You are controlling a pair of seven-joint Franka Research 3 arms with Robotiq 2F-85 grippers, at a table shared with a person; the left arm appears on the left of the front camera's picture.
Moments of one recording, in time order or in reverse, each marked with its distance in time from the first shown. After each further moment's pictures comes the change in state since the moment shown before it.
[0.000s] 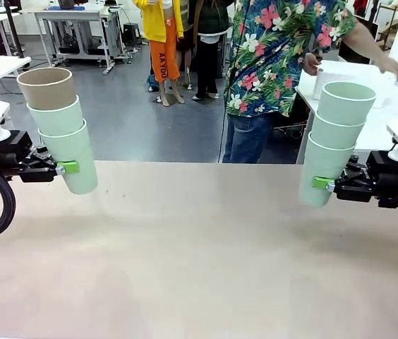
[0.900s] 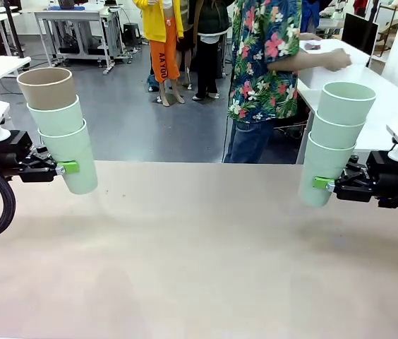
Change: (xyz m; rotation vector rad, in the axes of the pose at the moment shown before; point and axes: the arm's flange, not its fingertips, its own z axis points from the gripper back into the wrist) left arm 0.000 0.000 0.000 0.000 0.000 0.000; right arm 0.000 0.000 0.000 0.000 0.000 0.000
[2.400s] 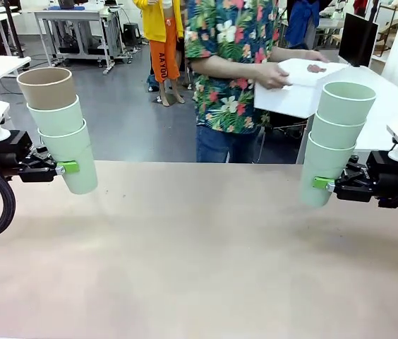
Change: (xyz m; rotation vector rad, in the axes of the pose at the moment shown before) left arm 0.000 0.000 0.000 0.000 0.000 0.000; right arm 0.000 0.000 0.000 0.000 0.000 0.000
